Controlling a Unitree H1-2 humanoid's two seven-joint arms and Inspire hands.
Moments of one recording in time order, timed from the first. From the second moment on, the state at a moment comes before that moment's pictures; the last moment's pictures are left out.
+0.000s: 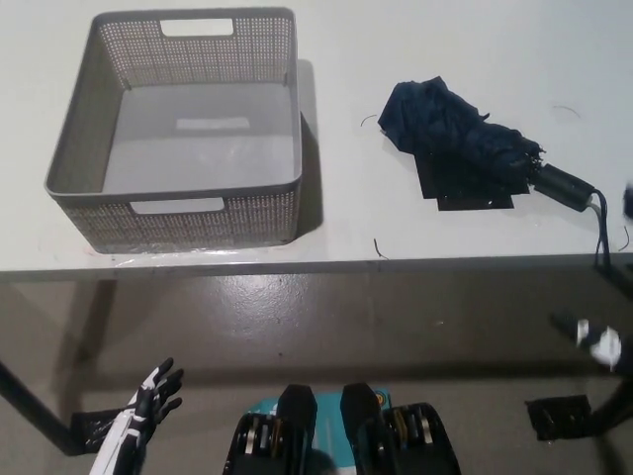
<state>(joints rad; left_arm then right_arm) 0.11 0.16 0.05 0.14 -0.05 -0.24 -0.17 -0.10 -0.27 -0.09 -0.39 -0.02 -0.17 0.12</state>
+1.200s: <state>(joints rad) 0.15 0.15 0.07 0.14 -0.05 -0.25 -0.17 -1.16 -0.30 0.46 1.21 -0.33 0.16 0.18</state>
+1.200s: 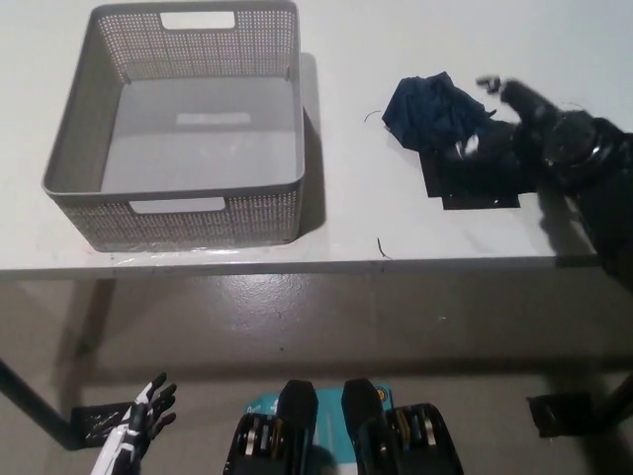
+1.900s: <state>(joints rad) 0.19 0.14 0.07 0.12 -0.04 -0.30 -0.17 -1.15 -0.27 0.58 1.43 -0.44 0.10 0.03</state>
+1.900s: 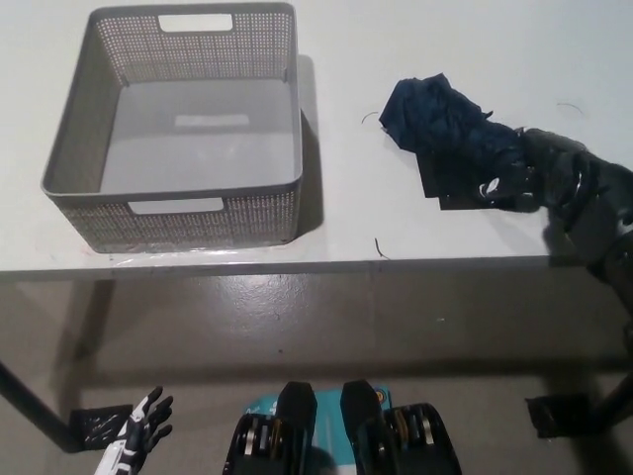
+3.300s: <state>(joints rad) 0.21 0.14 0.07 0.10 -0.03 -0.29 -0.17 -1.38 -0.02 0.30 1.19 -0.41 -0.15 -0.29</state>
